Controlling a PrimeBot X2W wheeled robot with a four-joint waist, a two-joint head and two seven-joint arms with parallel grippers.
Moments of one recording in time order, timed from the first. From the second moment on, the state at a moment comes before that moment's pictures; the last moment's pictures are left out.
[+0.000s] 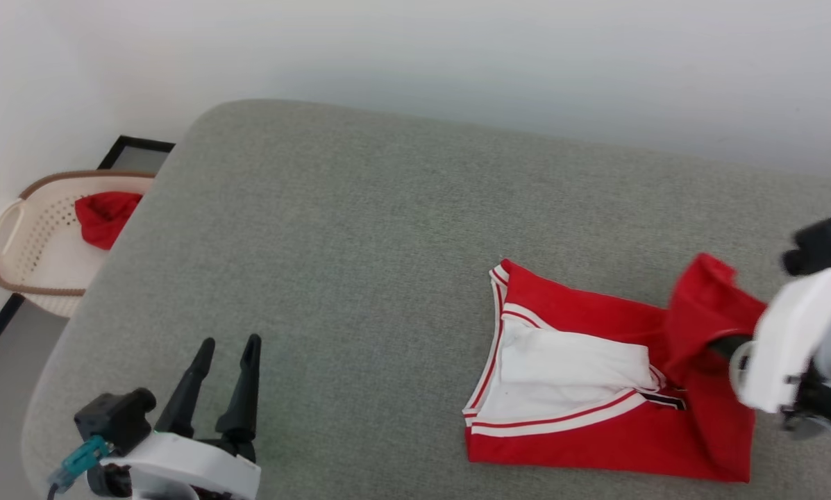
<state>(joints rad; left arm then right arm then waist) -0.11 0.30 -0.17 0.24 -0.66 -0.13 -0.26 -0.30 -0.27 -0.06 -0.09 0.71 0.13 1.05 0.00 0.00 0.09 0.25</state>
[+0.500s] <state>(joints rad) -0.14 0.27 -0.19 0.26 -0.67 -0.13 -0.26 -0.40 -0.12 0.21 0.13 0.54 0.13 0.89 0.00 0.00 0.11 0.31</state>
